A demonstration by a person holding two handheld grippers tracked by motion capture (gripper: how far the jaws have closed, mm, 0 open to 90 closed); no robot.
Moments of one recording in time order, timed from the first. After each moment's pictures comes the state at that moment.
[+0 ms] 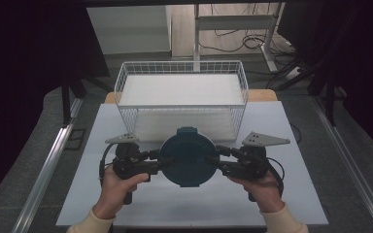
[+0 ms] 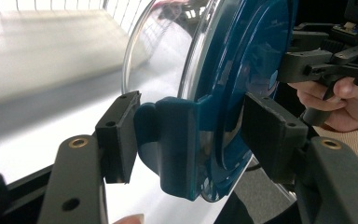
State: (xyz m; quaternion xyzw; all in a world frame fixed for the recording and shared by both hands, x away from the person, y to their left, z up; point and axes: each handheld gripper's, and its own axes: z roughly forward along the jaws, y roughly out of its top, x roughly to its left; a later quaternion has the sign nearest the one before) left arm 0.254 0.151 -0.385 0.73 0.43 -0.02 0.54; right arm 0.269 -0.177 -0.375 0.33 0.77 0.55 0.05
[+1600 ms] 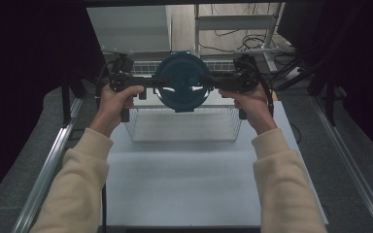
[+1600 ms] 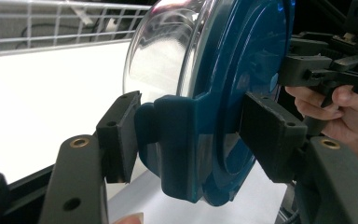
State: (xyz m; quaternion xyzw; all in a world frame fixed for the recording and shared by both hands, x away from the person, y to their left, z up) left arm 0.414 0.180 -0.287 0.71 0.44 -0.02 0.54; right arm 0.427 -0.146 -0.270 0.33 0.76 0.56 0.06
